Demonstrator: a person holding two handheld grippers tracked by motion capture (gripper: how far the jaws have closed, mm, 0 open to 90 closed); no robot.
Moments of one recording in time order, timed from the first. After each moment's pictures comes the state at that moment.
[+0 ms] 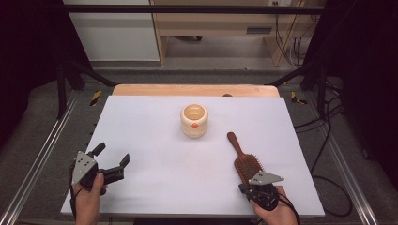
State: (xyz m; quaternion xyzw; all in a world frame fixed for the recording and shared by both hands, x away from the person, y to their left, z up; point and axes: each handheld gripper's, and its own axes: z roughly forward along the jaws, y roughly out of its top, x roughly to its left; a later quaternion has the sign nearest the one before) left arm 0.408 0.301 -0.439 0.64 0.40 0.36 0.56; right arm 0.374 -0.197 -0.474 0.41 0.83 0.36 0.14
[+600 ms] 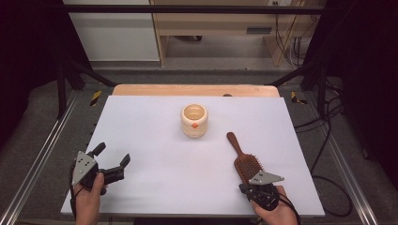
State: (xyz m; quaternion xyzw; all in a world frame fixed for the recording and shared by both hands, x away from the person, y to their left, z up) left arm 0.407 0.301 -0.439 0.64 0.40 0.36 0.56; right arm 0.374 -0.198 -0.474 0.41 0.83 0.36 0.14
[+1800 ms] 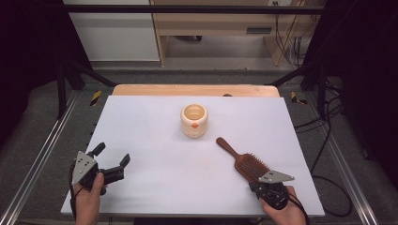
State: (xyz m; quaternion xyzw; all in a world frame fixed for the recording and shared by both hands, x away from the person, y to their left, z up) left arm 0.408 0.301 -0.439 0.64 0.40 0.36 0.55; right arm 0.374 -0.221 -0.472 0.44 0.81 0.34 0.16
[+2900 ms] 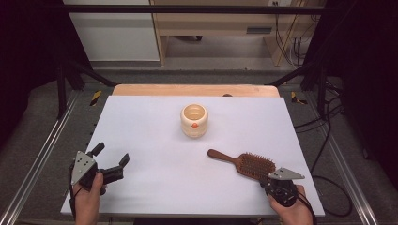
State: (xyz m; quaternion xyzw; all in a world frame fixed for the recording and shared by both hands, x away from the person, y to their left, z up) left arm 0.408 0.303 -0.439 0.63 0.40 0.36 0.55; right arm 0.378 -0.245 -0.470 0.48 0.79 0.33 0.19
